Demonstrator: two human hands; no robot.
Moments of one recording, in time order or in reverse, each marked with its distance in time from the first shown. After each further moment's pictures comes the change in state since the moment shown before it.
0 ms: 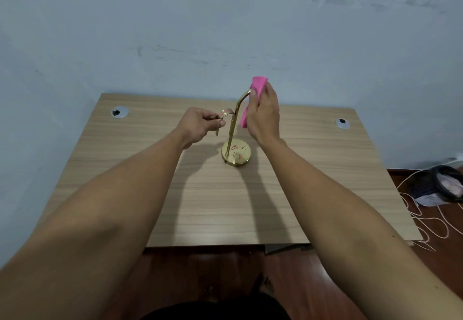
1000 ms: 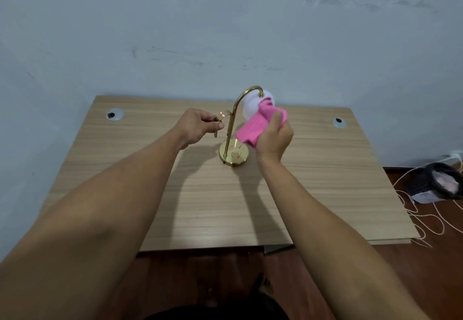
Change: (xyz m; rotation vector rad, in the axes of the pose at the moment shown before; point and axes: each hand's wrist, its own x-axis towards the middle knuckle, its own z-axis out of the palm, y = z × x) left_hand -0.002 0.011 0.001 0.095 -0.050 0.020; right_hand -0.042 0.008 -0.006 0.499 0.400 0.442
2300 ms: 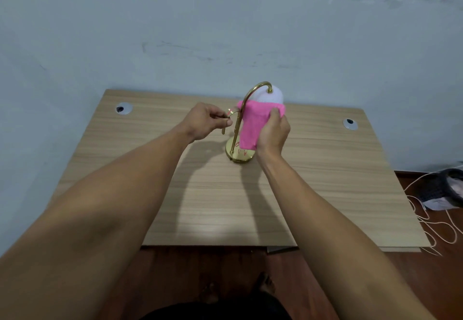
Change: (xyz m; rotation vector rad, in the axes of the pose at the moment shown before) left_hand 0.008 -0.005 0.000 0.052 0.026 0.047; right_hand 0.004 0.003 0.020 0.091 -0.113 0.173
